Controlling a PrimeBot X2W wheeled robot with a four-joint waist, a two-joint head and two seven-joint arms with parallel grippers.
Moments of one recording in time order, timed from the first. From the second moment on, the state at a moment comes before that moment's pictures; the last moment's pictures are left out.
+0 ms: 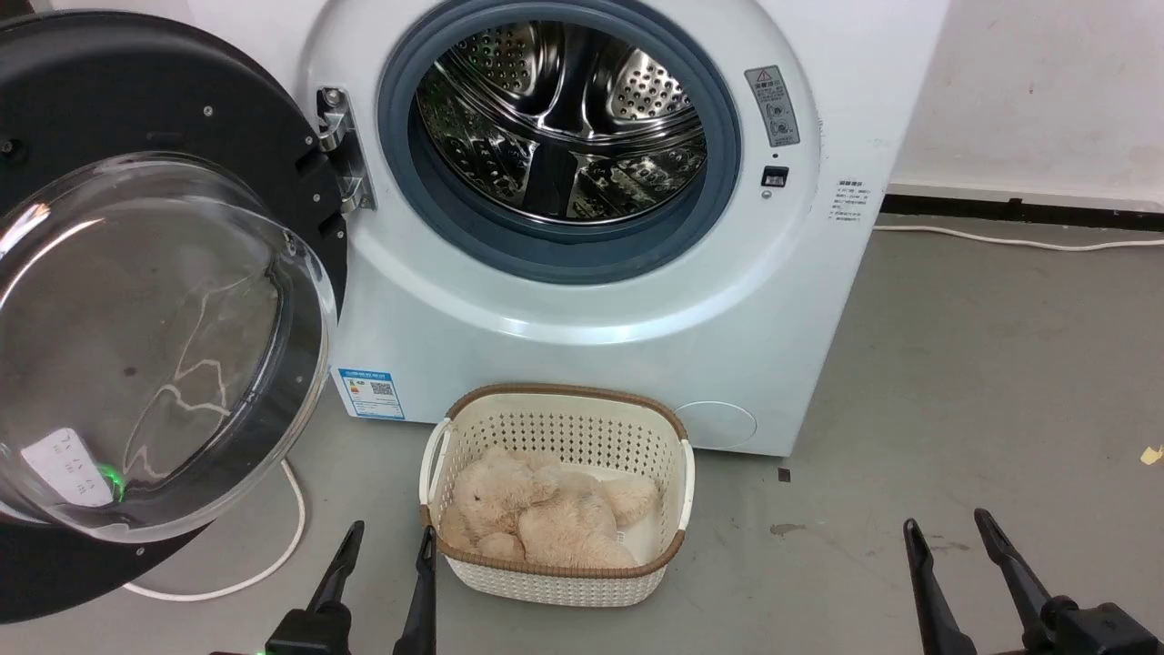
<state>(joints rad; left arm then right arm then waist) 0.10 0.16 -0.21 0.08 -0.17 0.10 -0.25 0.15 -0.05 -0.06 0.03 0.08 0.13 -0.26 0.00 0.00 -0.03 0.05</state>
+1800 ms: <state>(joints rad) 0.08 0.13 -0.14 0.06 -0.13 0.07 -0.17 0.11 -0.05 -0.04 0.03 0.06 0.13 -0.17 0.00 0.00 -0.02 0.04</state>
